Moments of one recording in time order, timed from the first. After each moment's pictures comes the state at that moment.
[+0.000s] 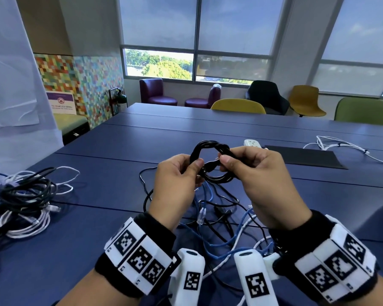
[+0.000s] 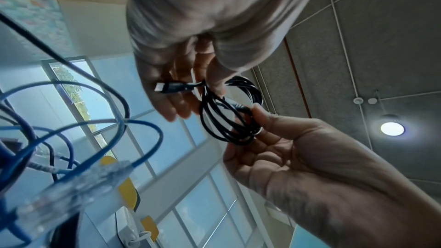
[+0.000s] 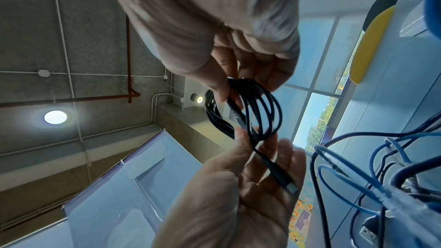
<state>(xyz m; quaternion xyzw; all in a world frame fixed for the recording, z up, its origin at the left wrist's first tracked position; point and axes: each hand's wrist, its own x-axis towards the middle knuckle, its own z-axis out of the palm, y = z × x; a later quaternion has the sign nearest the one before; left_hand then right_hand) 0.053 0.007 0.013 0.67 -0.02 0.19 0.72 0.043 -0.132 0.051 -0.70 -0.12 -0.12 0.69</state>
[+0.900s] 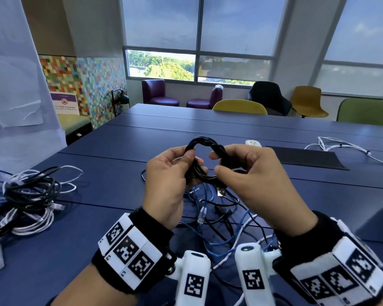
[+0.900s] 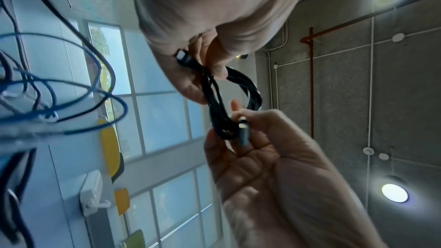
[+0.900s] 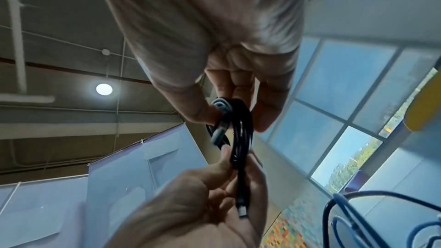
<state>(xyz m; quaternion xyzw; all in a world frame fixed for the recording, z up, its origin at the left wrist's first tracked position) 0.040 0.012 0.029 0.51 -0.02 0.15 0.85 0.025 -0.131 0.063 -0.79 -0.20 -0.12 0.57</state>
